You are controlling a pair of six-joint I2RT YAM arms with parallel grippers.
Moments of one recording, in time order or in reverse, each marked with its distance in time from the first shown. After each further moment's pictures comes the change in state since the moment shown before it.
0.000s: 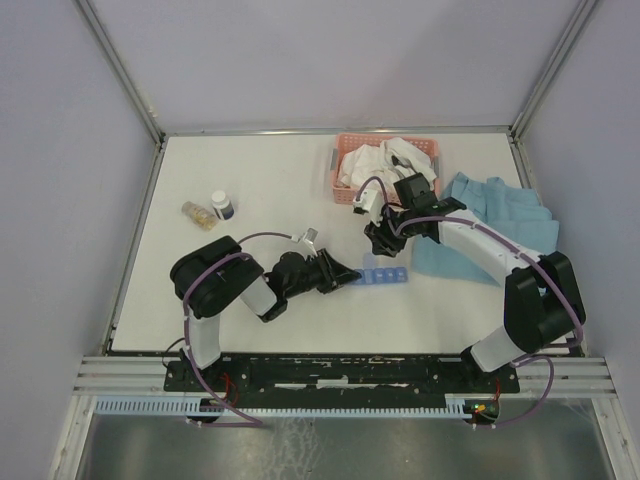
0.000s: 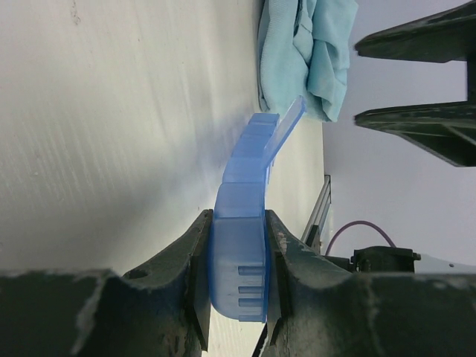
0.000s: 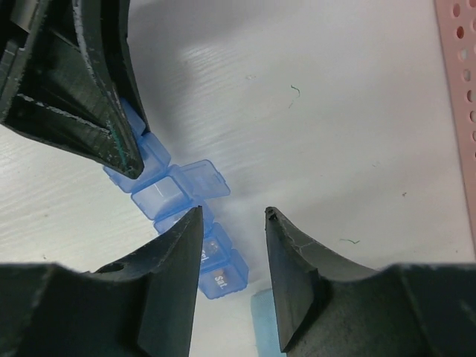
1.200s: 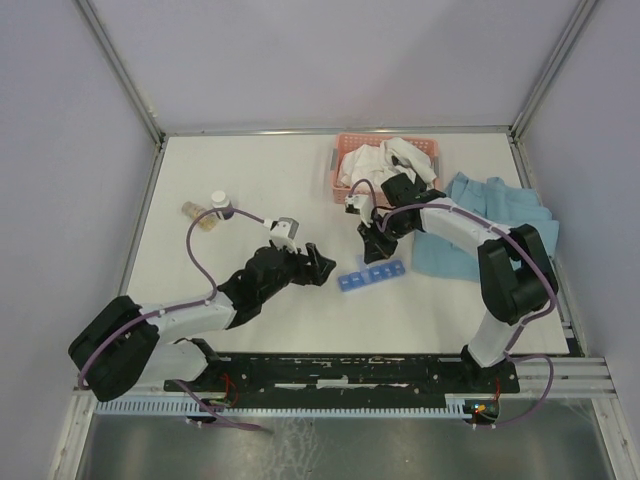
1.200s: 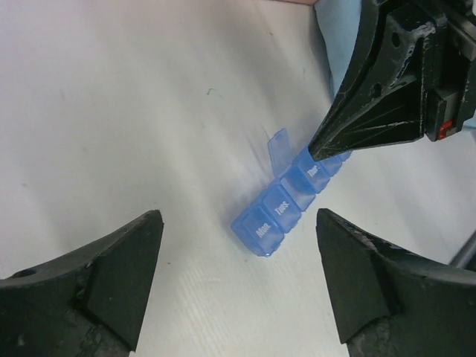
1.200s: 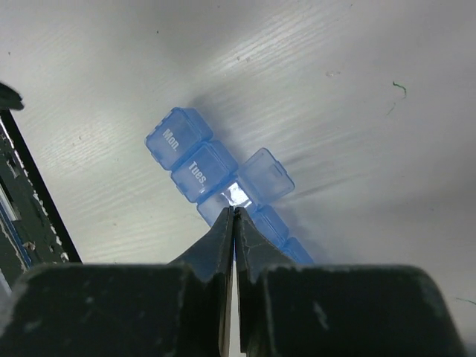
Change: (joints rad) left arm 0.002 -0.672 -0.075 -0.644 -0.322 0.568; right arm 0.005 0.198 0.093 -0.108 -0.155 0.102
